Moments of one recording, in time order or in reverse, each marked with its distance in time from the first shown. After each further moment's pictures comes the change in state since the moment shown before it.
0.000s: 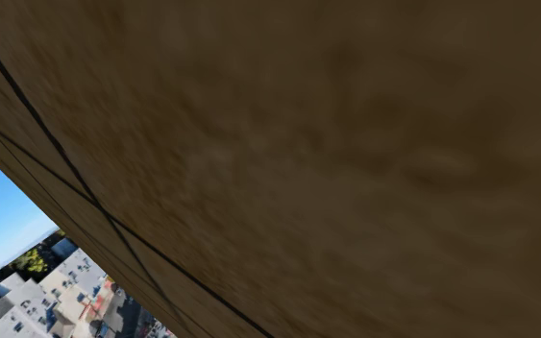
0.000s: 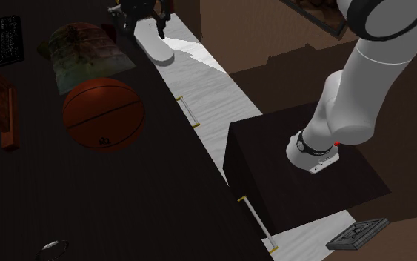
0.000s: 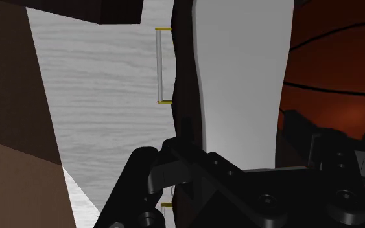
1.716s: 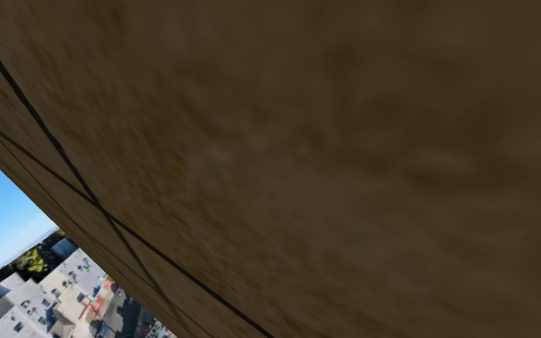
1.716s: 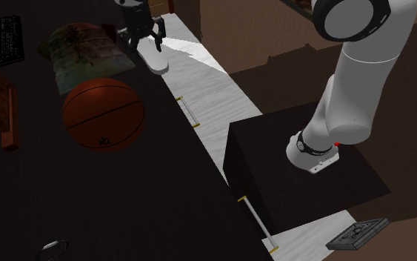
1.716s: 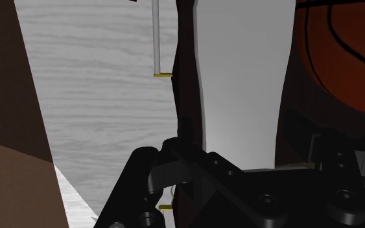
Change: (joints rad) arm -0.076 0.135 -0.047 -0.077 0.003 0.214 -0.118
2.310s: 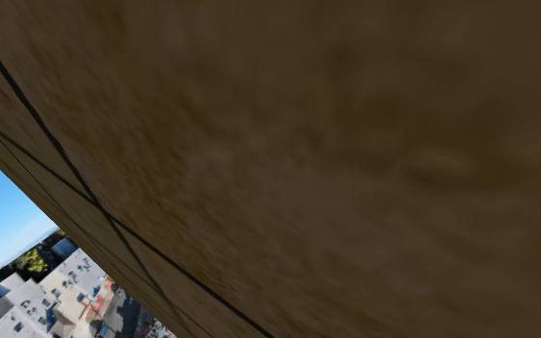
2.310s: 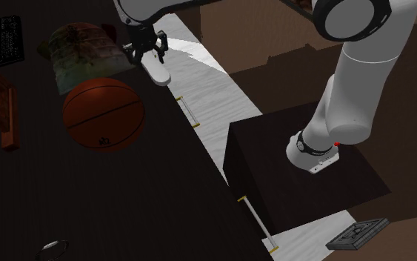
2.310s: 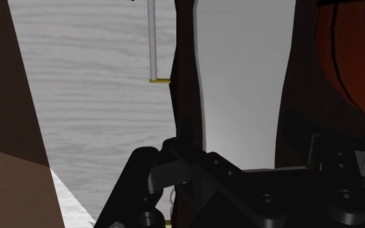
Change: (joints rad) arm 0.001 -0.002 0.000 -0.124 -0.001 0.121 0.004
